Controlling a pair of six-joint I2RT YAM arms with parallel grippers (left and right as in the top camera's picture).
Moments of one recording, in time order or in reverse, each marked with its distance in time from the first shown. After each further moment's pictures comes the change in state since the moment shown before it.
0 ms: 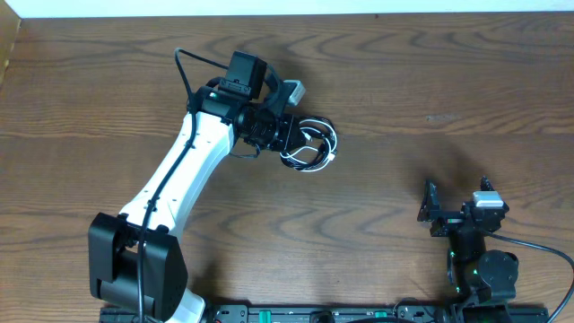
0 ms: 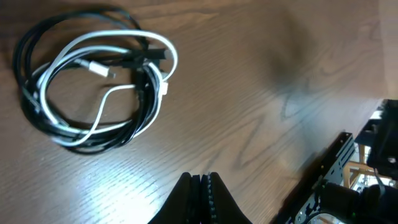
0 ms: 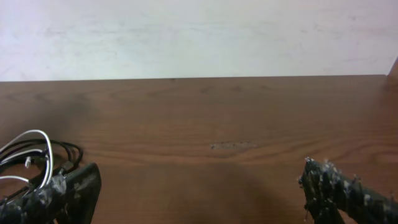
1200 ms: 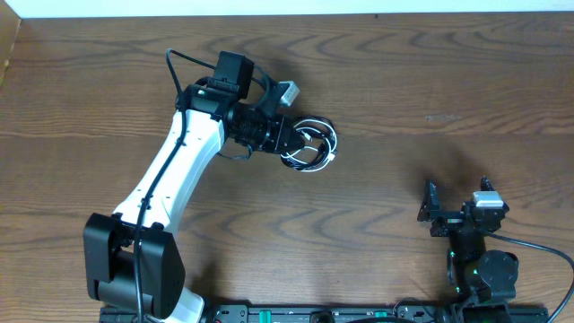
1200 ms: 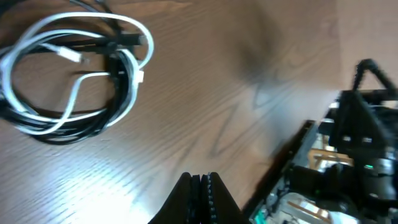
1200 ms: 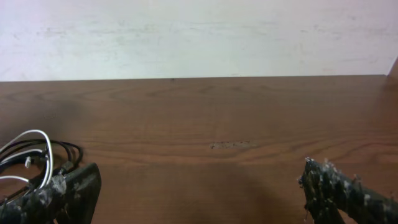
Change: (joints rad) left arm 0.051 0.000 0.000 -0.065 0.111 0.047; right arm 0.000 0.000 0.000 0.000 0.000 0.000
